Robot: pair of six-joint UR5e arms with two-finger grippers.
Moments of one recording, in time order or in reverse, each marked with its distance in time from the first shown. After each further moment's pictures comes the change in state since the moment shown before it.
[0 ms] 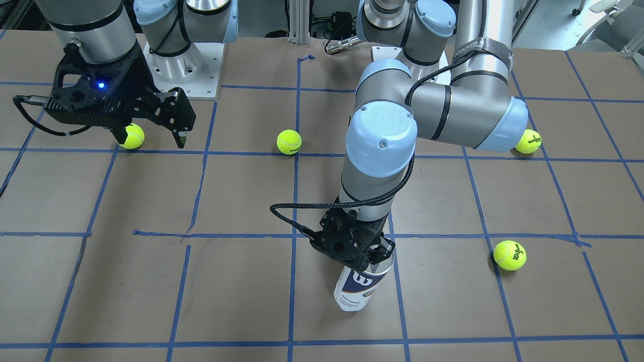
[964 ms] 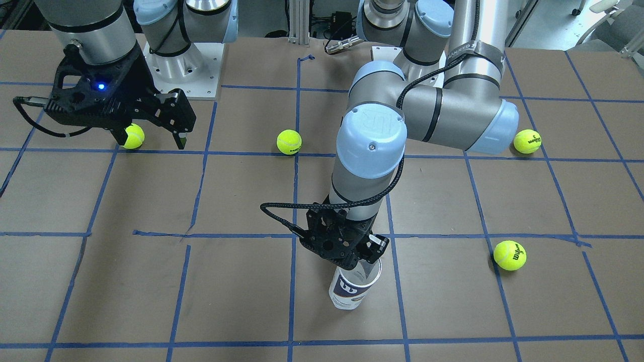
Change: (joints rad) left arm -0.011 0.004 0.003 0.001 -0.038 -0.026; right arm 0.000 0.002 0.001 -0.003 0.001 0.000
